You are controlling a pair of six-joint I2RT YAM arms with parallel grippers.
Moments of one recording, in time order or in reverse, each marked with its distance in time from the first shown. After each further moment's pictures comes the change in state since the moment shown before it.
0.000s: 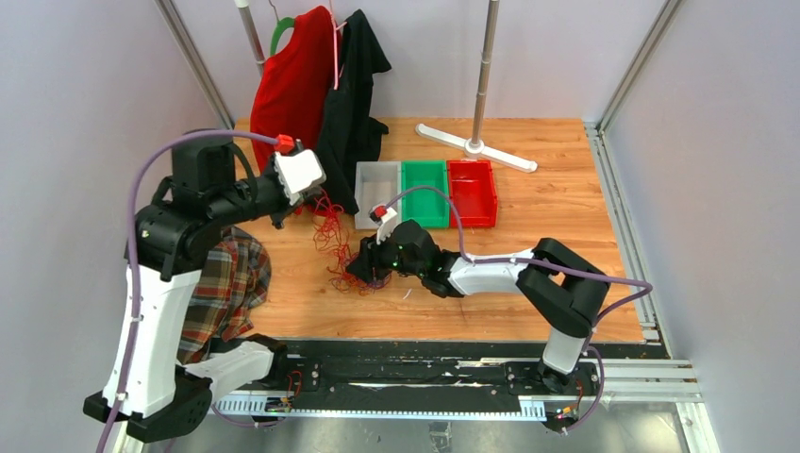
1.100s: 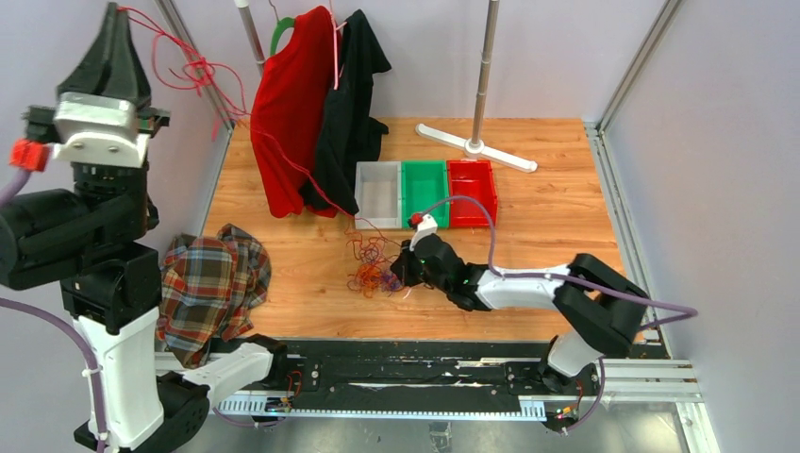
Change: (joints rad) left arm 0.000 -0.021 0.277 1.002 -0.534 0.019; right arm -0.005 -0.151 -0.189 -0.144 0.317 0.104
